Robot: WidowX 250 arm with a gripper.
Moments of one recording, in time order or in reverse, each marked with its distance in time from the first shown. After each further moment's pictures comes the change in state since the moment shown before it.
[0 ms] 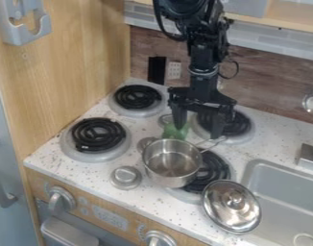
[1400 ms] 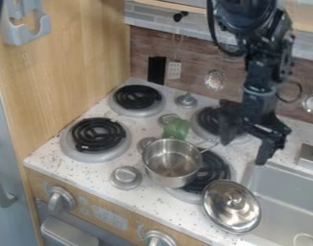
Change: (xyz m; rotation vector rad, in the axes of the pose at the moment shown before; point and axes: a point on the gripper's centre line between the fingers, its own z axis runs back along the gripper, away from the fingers) arm -0.024 -0.094 -0.001 -0.010 -0.003 -0.386
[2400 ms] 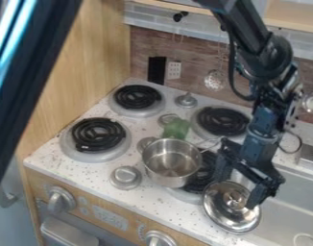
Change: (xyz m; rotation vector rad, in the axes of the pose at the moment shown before) arm -0.033 -0.013 -0.059 0.064 0.231 -0.101
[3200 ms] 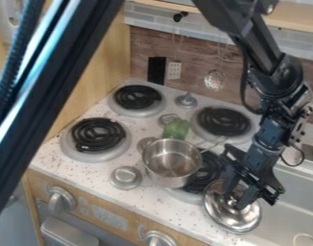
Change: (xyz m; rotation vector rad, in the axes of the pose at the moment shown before) arm 0.006 -0.004 -0.014 0.056 0.027 -0.010
